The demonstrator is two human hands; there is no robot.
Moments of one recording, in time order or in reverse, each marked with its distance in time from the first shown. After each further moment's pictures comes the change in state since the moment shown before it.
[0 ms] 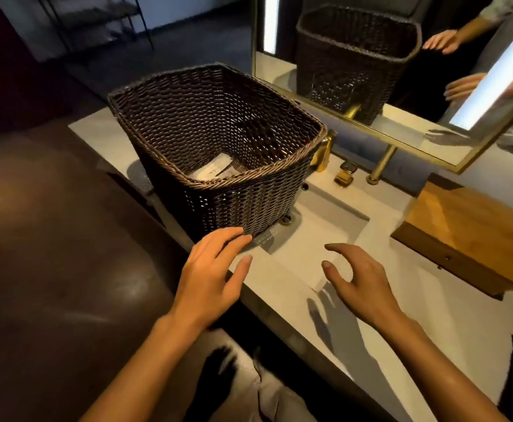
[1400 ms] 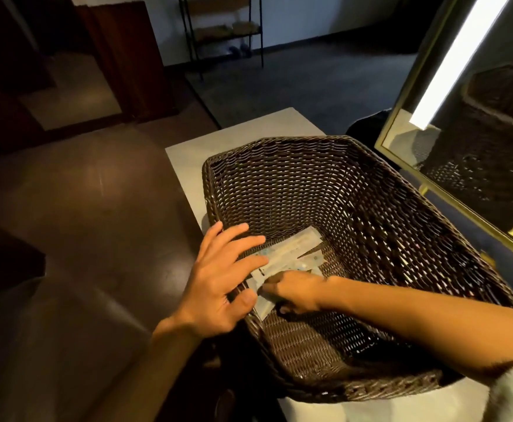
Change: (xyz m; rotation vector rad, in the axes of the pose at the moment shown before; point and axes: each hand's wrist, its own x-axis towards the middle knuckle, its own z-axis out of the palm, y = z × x) left_hand 0.152 -0.187 -0.040 0.058 0.153 -0.043; right_hand 0.345 -0.150 0.203 -0.632 -0.932 -1.068
